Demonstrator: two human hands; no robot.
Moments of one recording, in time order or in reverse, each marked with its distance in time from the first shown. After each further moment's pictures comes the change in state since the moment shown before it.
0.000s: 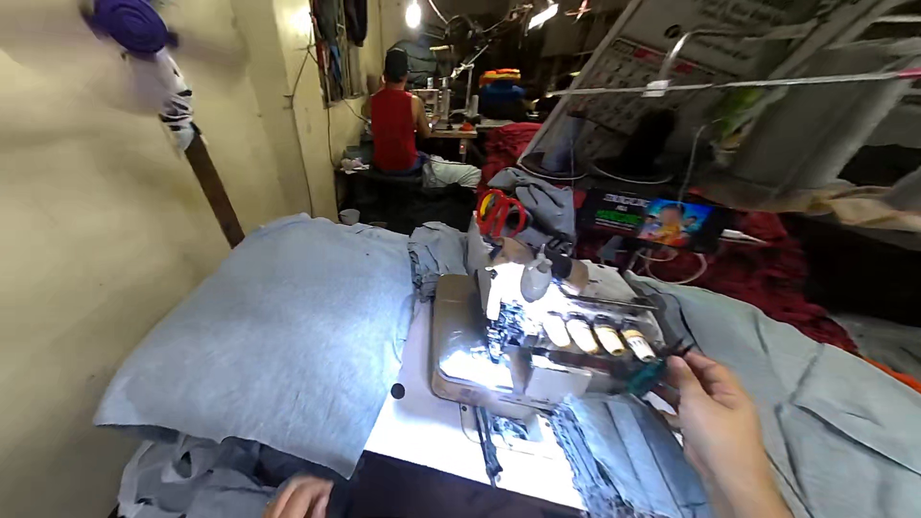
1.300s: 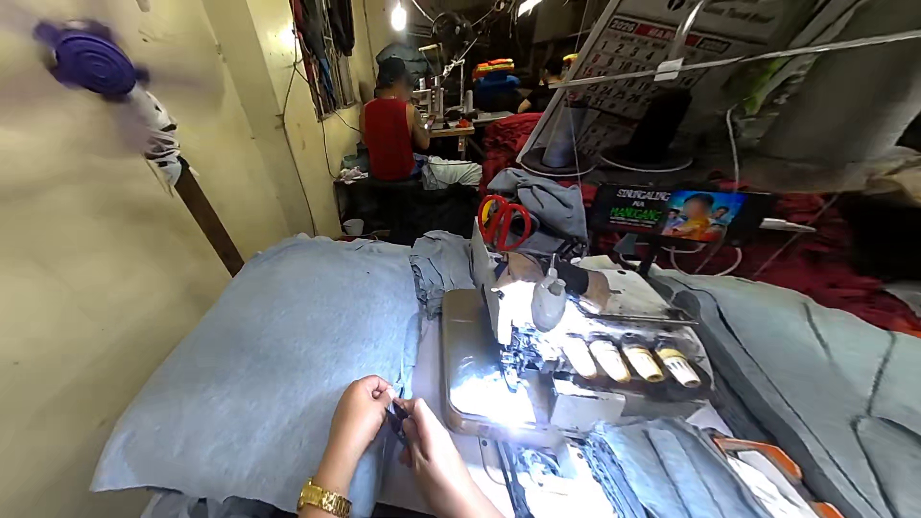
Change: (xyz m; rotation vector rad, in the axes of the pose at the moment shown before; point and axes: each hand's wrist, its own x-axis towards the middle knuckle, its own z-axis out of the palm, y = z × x) left_hand 0.207 0.046 0.034 -0.156 -0.395 -0.417; right_hand -0.184 -0.015 0.200 -0.074 -1.041 -0.104
